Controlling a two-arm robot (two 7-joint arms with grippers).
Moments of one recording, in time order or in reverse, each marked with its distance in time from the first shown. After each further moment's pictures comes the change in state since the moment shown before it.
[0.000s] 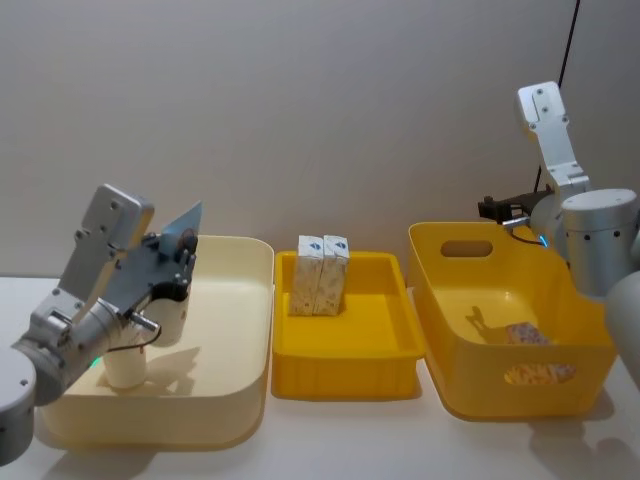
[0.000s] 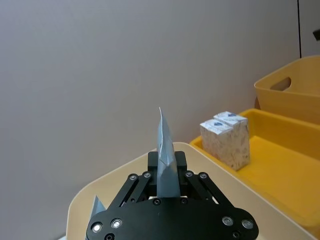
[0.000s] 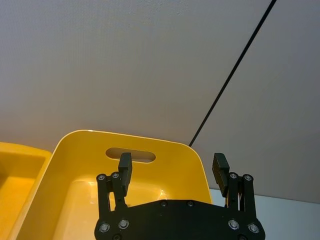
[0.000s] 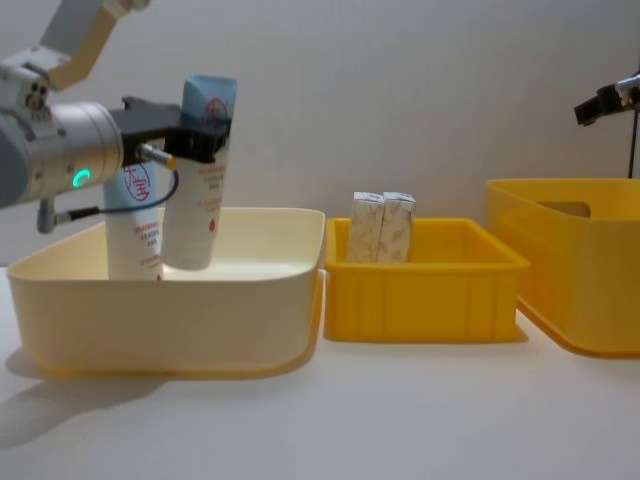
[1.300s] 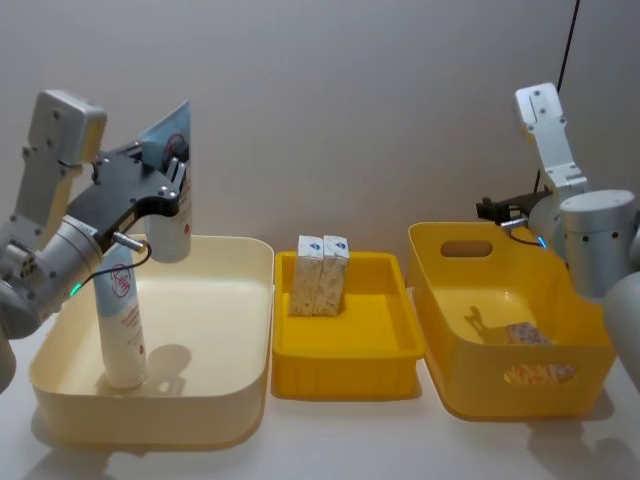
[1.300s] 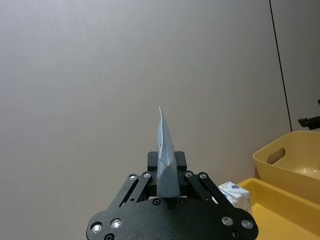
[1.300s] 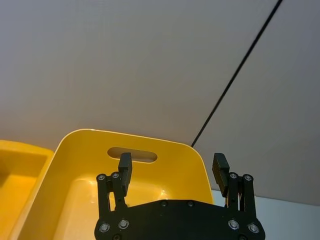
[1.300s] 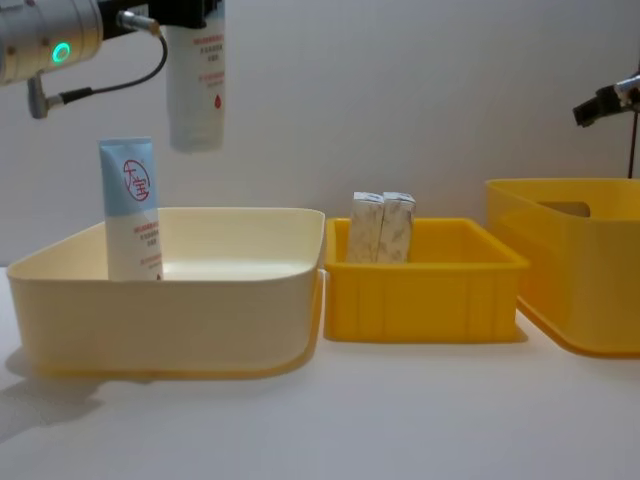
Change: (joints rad) left arm -0.043 -0.016 -0.094 -0.090 -0.058 -0.050 -0.065; right arm 0.000 0.000 -0.006 0.004 -0.004 -0.004 0.005
